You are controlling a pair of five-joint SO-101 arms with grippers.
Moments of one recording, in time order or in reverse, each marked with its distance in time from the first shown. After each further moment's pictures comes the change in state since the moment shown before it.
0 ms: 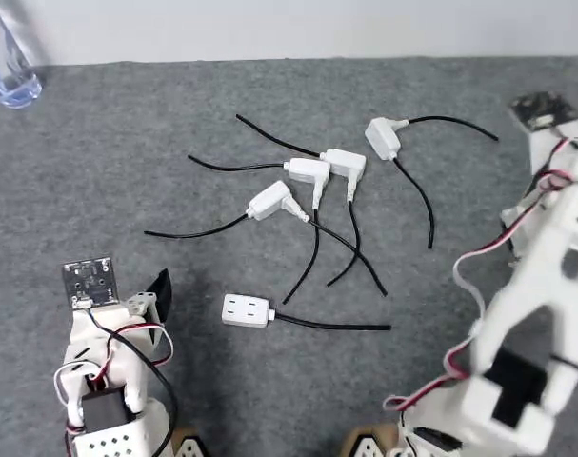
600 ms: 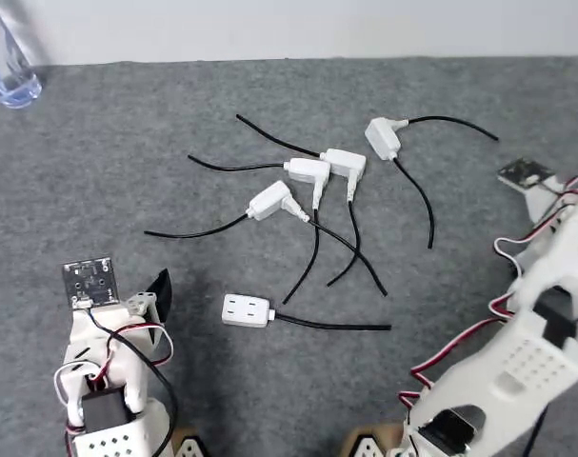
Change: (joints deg) left arm 0.0 0.0 0.0 0.0 0.0; right arm 7.7 27.2 0.0 -17.4 22.5
